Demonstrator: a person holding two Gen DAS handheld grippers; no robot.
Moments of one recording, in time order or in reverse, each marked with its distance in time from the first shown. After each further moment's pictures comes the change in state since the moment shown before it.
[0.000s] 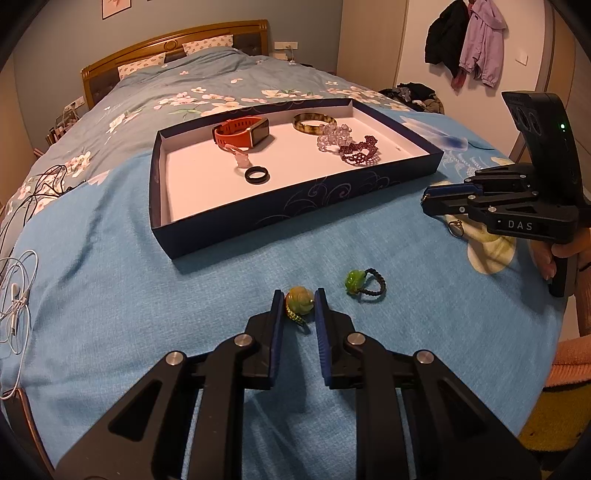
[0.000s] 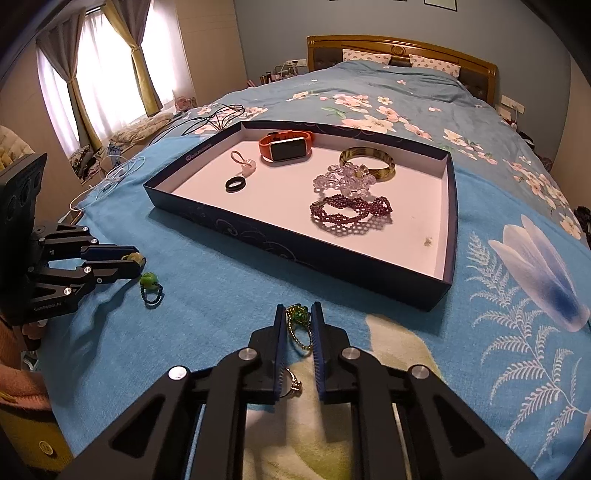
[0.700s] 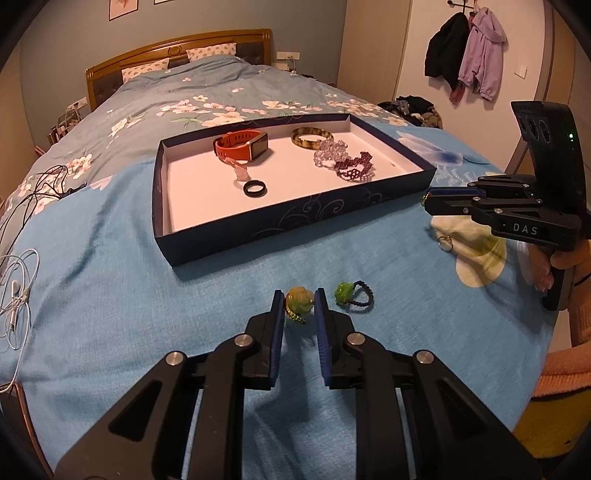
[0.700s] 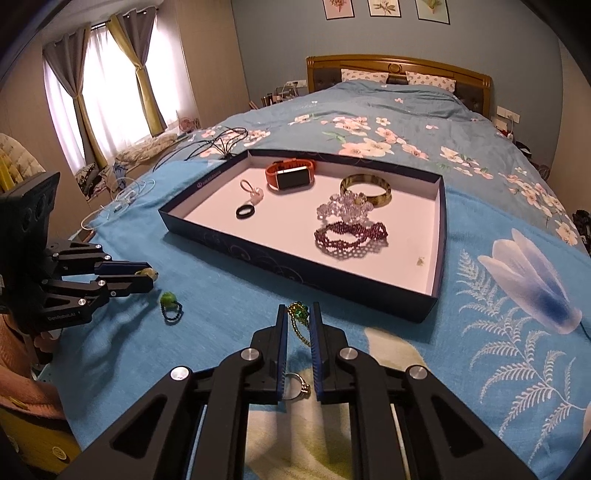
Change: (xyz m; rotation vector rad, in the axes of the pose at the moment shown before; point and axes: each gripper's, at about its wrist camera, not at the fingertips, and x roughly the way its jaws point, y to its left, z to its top) left arm -0.010 -0.001 0.002 -0.027 -0.053 -0.019; right arm -0.021 0.001 0.002 0.019 -0.092 0.017
